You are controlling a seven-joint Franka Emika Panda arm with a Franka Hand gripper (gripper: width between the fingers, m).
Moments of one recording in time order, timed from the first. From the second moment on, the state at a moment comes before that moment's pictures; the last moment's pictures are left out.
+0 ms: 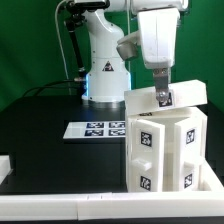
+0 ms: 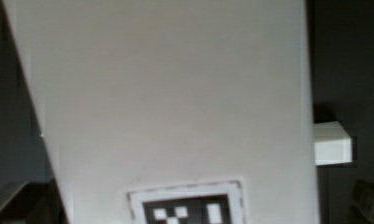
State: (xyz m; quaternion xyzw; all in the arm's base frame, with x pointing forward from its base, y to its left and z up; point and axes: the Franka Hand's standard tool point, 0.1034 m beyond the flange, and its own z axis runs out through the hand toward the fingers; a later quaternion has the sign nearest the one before) arm 0.595 0.071 0.156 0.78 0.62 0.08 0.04
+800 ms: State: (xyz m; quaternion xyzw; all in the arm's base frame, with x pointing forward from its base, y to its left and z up) arm 0.597 0.070 0.156 0.83 0.55 0.09 0.03
